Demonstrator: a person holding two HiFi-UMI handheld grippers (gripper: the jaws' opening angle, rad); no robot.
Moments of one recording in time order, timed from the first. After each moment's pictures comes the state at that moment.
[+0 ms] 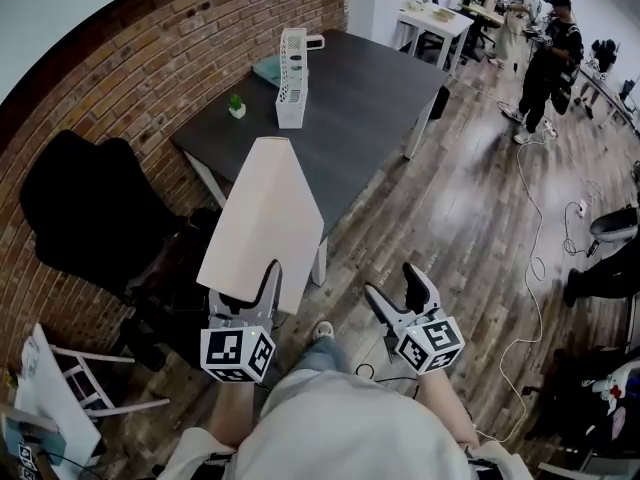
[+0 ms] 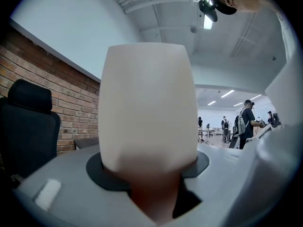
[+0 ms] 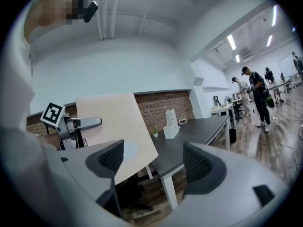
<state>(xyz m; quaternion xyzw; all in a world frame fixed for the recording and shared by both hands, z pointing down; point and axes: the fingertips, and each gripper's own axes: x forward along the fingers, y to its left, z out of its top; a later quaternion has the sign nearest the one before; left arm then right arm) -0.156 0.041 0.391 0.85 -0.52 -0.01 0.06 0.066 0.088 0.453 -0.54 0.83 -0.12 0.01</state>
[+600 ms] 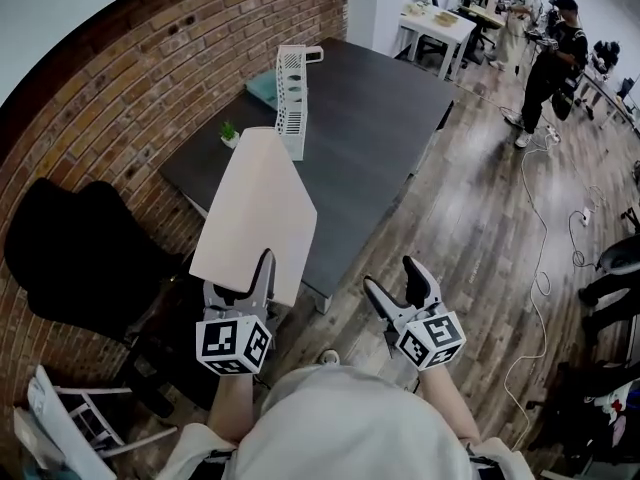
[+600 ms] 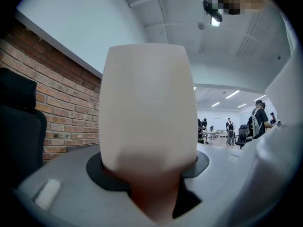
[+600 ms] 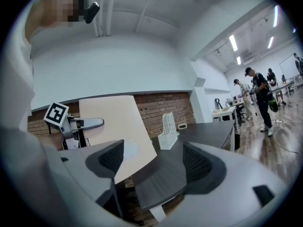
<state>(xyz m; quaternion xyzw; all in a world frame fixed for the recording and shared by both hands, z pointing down) -0.162 -0.138 0.381 0.84 -0.53 -0.02 0.06 0.067 -0.080 0.439 -0.55 0.83 -0.11 0.02</state>
